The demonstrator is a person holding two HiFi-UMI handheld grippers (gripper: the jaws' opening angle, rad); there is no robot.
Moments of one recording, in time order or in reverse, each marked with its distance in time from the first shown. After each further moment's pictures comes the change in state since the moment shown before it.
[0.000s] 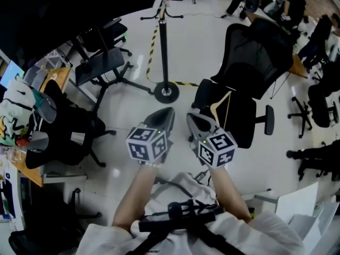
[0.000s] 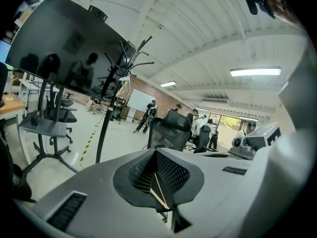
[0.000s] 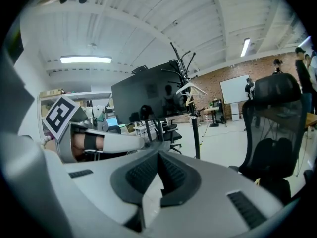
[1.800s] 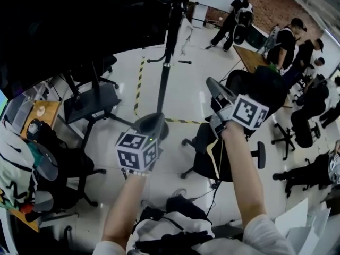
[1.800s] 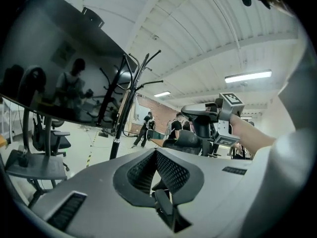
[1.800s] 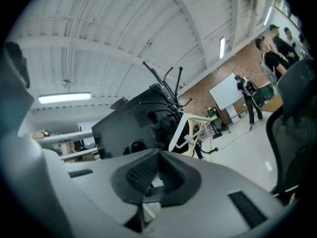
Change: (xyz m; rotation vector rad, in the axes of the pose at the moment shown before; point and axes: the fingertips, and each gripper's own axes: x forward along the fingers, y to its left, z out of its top) left arm 0.039 0.151 0.190 0.118 -0.118 -0.085; right arm 0.159 -0.086 0.292 0.243 -0.272 -0.020
